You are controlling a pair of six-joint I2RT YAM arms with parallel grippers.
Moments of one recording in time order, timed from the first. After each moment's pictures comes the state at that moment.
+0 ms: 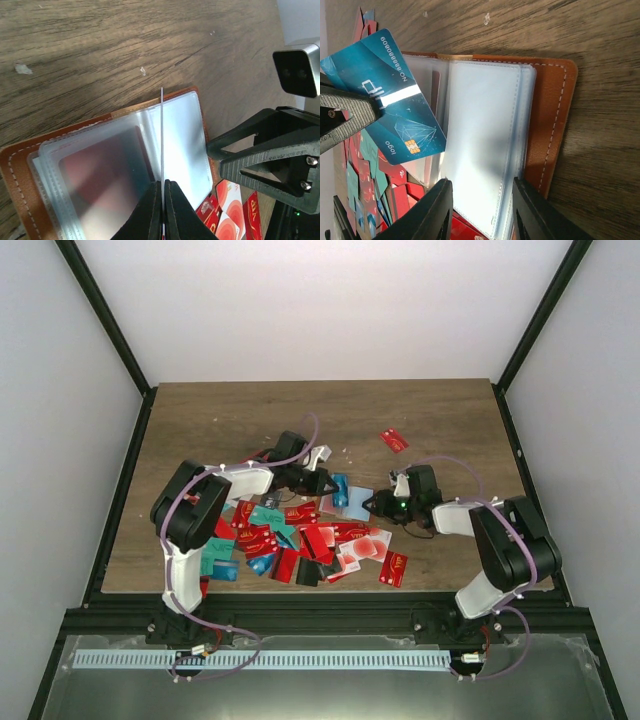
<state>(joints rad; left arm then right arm) -0.55 2.00 1.17 -0.04 0.67 -0.46 0.28 1.58 0.55 0.19 -0.57 0.64</state>
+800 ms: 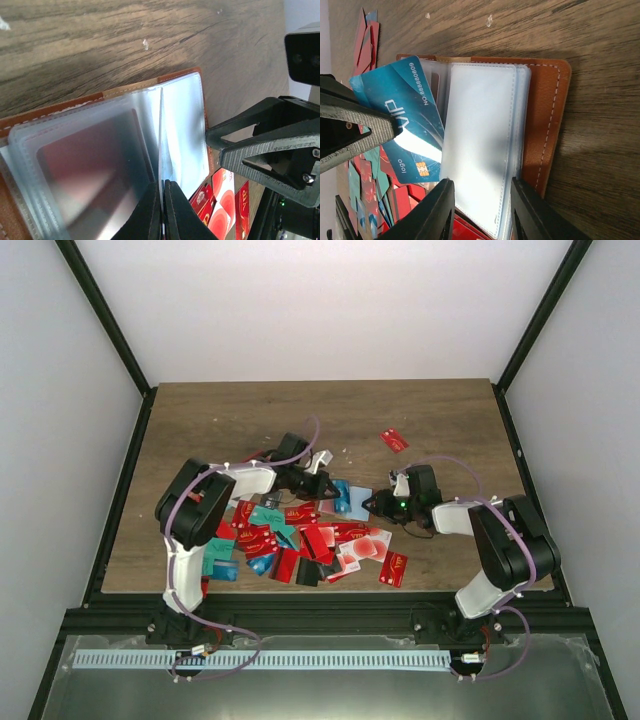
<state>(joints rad) -0.56 2.03 1.19 -0.08 0.73 -0.49 0.28 1.59 0.55 0.21 -0.58 0.64</state>
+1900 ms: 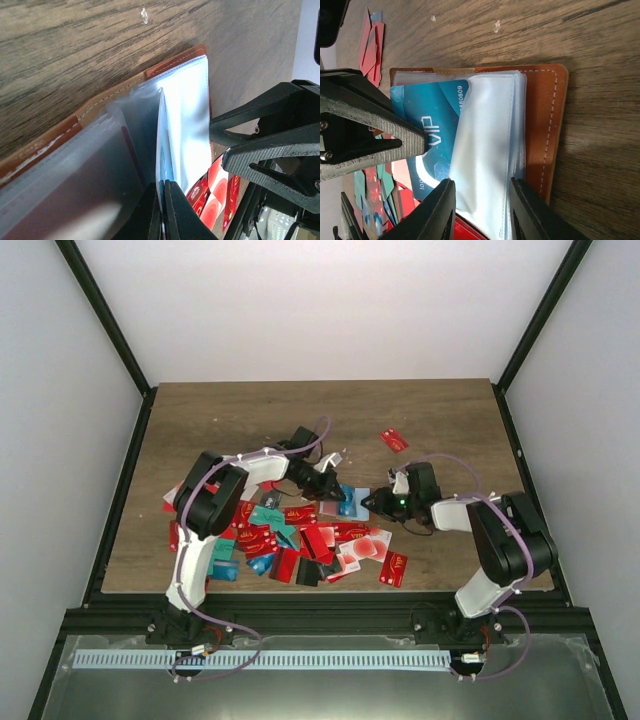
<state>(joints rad) -0.57 2.17 1.43 -0.40 0.81 -0.42 0.28 1.62 0.58 0.21 -0.60 0.64</state>
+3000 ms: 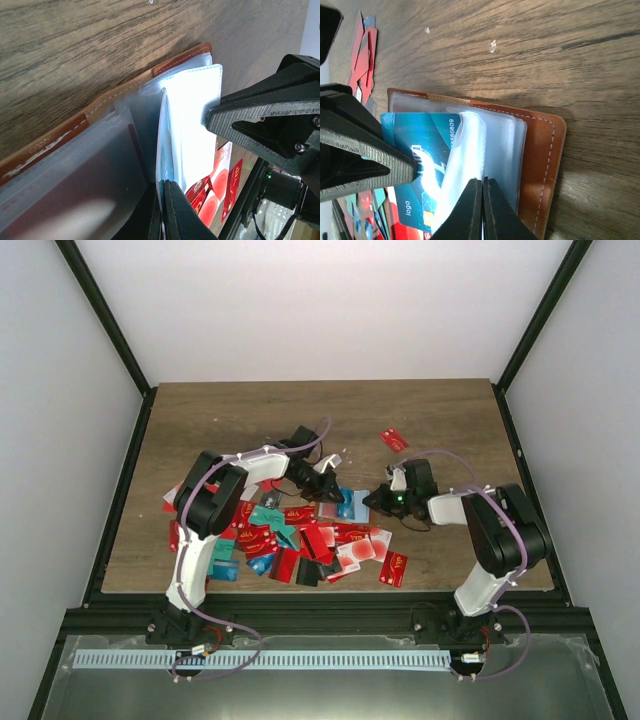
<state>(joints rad) -0.56 2.19 1.47 -0.49 0.81 -0.39 0.28 1.68 0.63 0.21 -0.59 0.61</state>
